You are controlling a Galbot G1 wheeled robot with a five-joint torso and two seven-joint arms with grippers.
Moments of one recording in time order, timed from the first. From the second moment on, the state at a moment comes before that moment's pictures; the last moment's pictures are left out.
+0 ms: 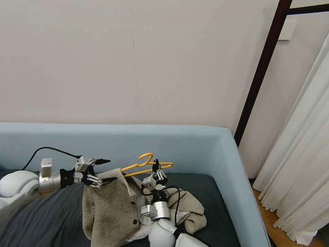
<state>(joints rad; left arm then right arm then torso) 0.59 -0.39 0.13 -1.50 -0.93 -0.03 0.92 -0.68 1.43 -0.52 1.35 -0.26 -0.21 0.89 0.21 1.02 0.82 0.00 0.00</state>
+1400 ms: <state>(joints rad) 0.31 -0.52 0.31 -1.40 -0.77 0.06 0.97 -0.68 1.40 -0.51 1.42 -0.15 -0.16 0.83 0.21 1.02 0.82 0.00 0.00</state>
